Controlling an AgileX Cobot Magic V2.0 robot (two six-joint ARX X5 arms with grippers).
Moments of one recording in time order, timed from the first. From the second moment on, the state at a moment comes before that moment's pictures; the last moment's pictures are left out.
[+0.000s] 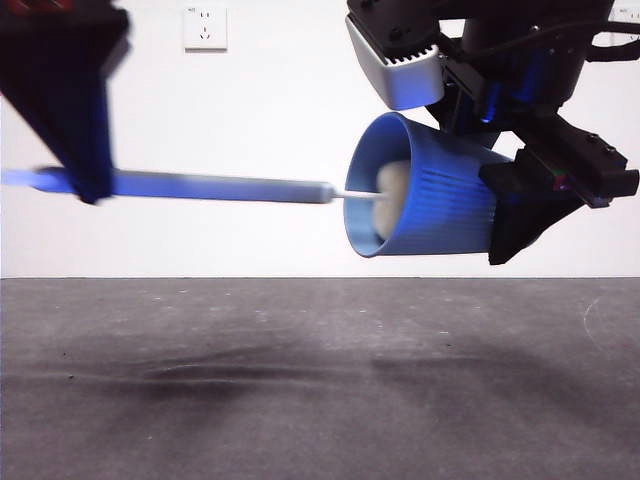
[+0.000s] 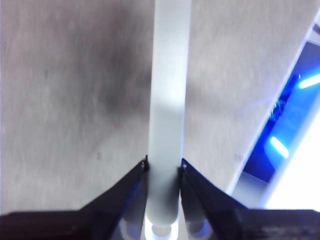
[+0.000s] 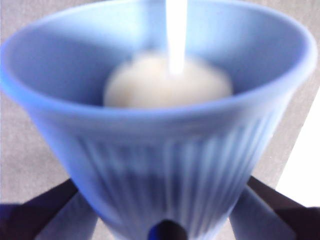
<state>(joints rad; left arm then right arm) -0.87 1.26 1.07 -1.03 -0.17 0.29 0.92 1.35 0.92 -0.62 0.56 -1.02</state>
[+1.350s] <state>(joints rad) -0.88 1.36 1.08 -0.98 -0.08 0.24 0.96 1.35 0.92 -0.62 0.59 -0.99</state>
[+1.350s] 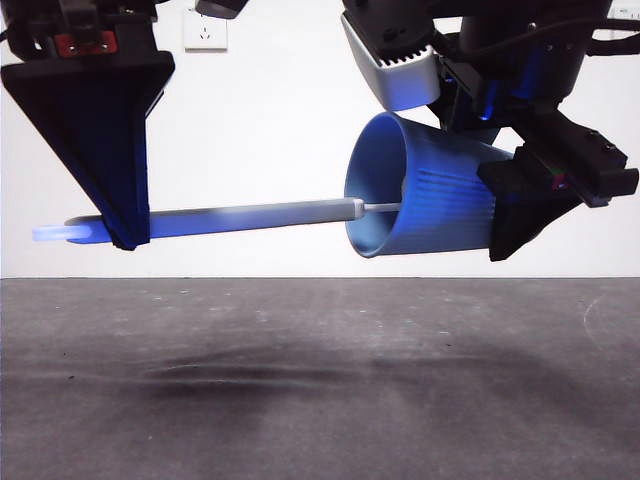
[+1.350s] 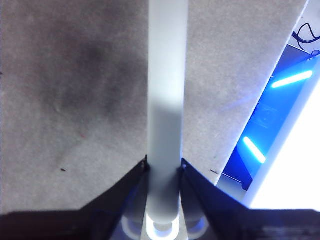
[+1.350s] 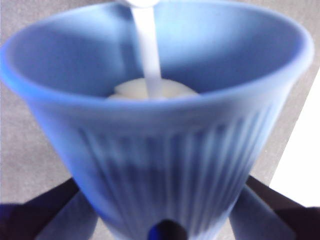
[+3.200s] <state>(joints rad) -0.63 1.49 0.94 -0.57 -0.25 -0.39 0.96 0.74 0.92 -0.60 0.34 0.20</state>
